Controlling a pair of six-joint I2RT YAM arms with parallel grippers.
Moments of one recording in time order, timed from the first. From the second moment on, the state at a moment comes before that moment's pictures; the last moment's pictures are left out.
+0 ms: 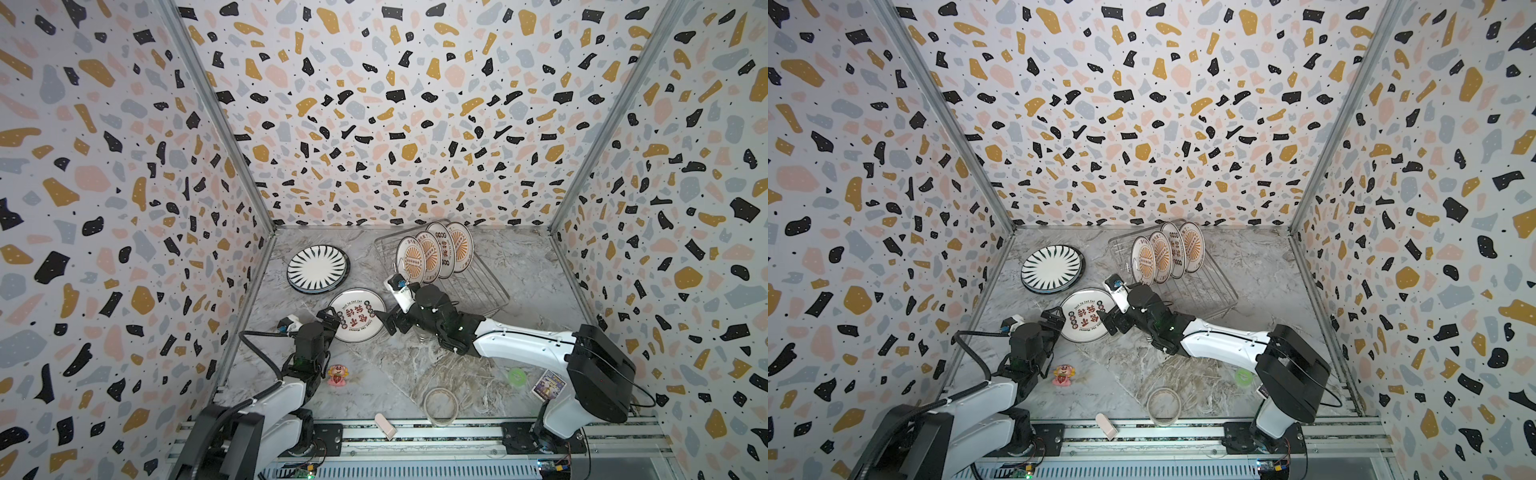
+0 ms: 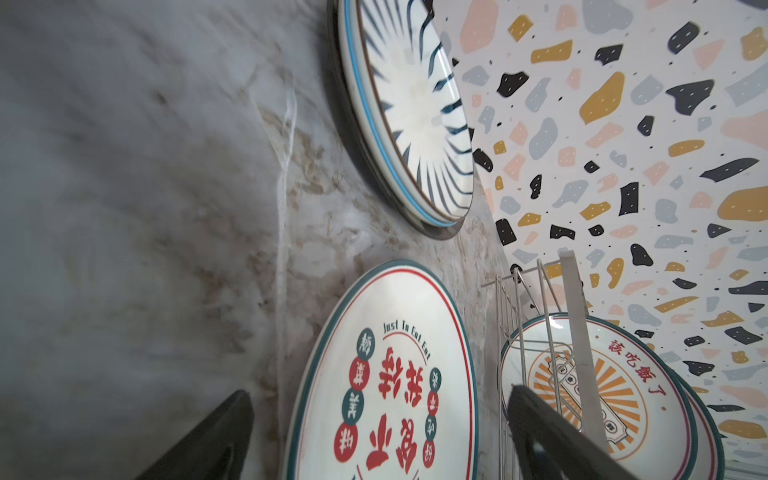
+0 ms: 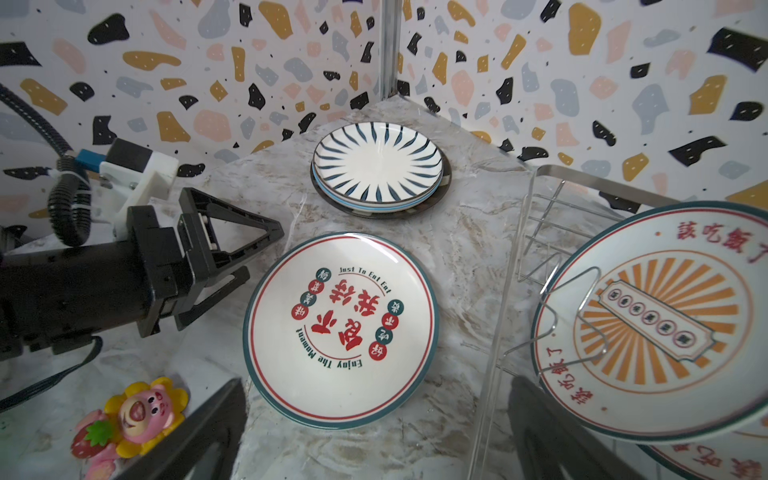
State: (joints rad) left arm -0.19 1.02 0.11 0.47 -0.22 -1.17; right arm 1.00 1.56 0.97 0.24 0.10 0.02
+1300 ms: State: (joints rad) left arm -0.70 1.11 0.24 1.04 -0.04 -0.58; right arm 0.48 1.03 0.45 0.54 -0.04 0.26
